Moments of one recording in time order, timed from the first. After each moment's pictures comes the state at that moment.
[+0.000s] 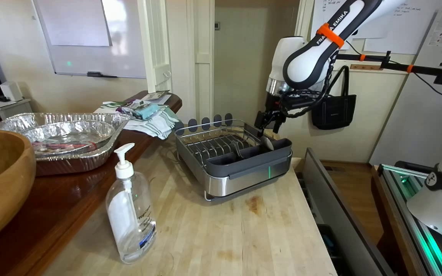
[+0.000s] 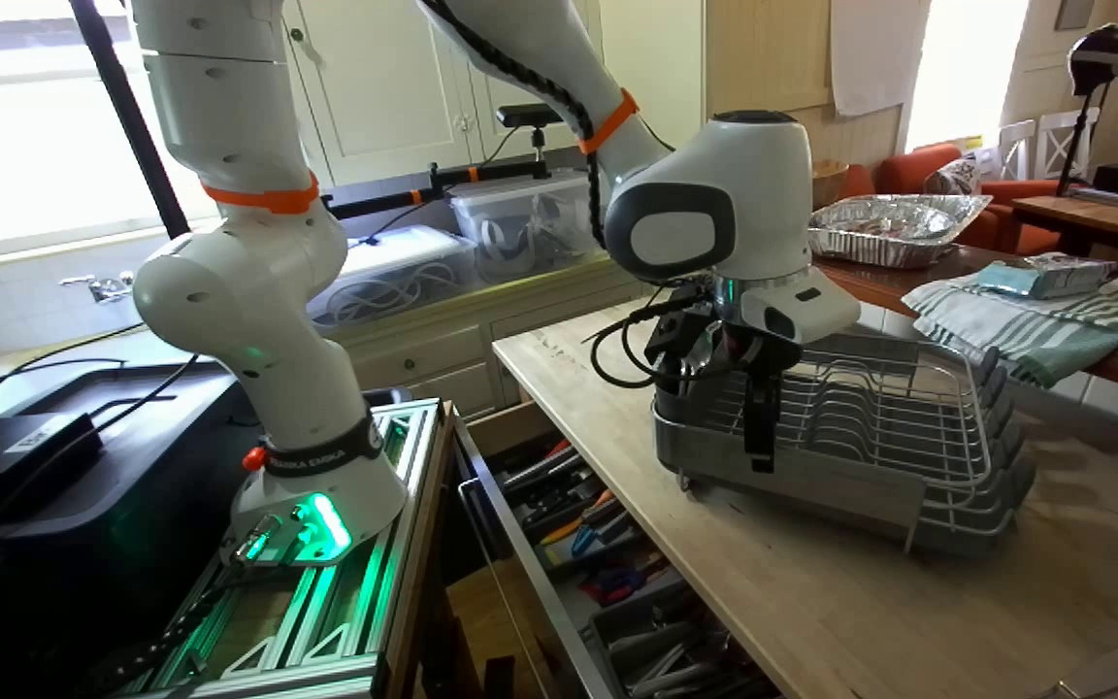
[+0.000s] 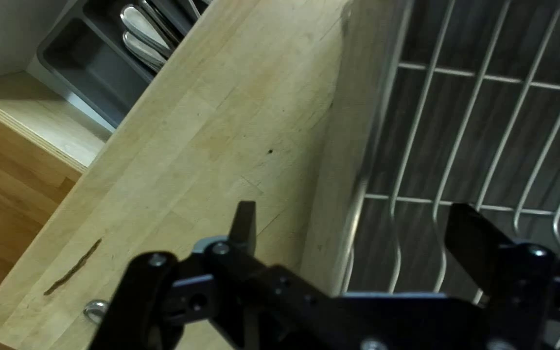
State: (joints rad) arm -0.14 0.17 -0.06 -2.40 0.06 2.67 0.22
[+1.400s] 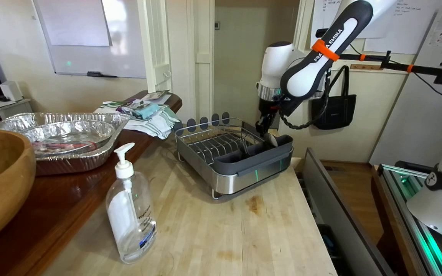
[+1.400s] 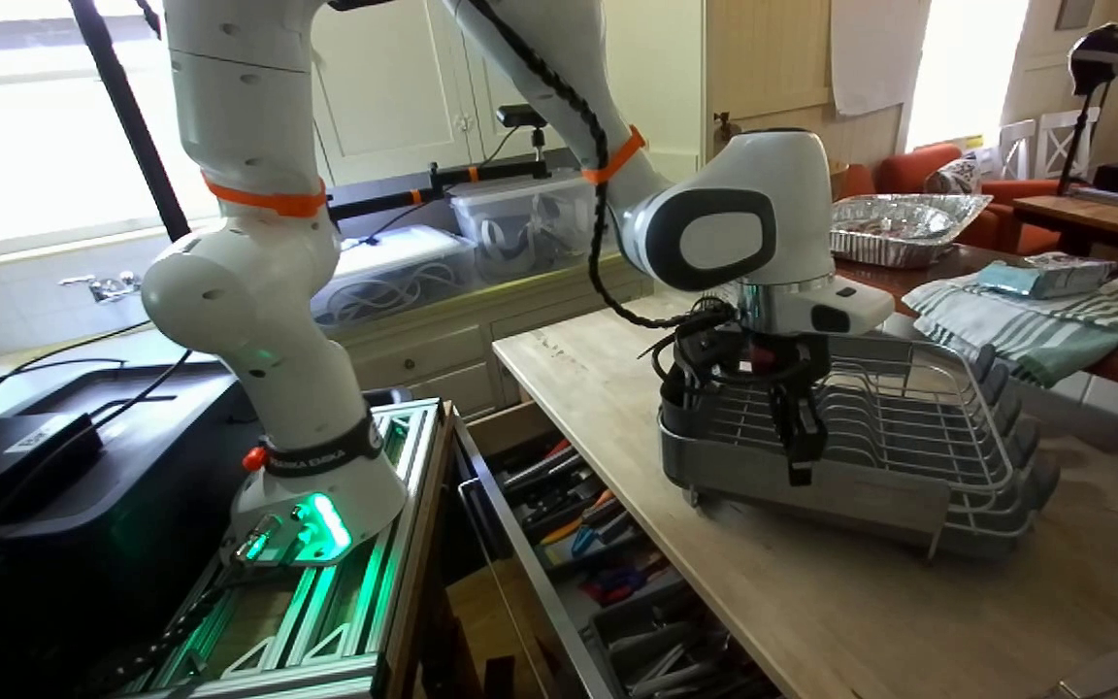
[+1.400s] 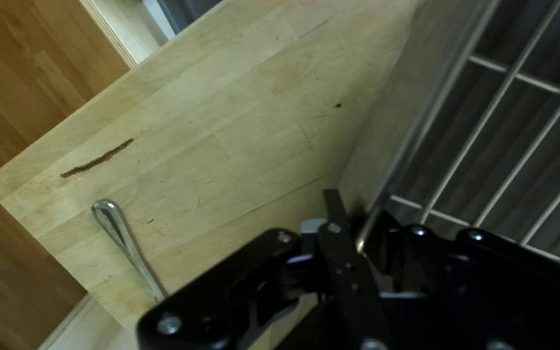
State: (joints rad) arm -0.05 0.27 -0.17 -2.31 -0.26 2.67 0.21
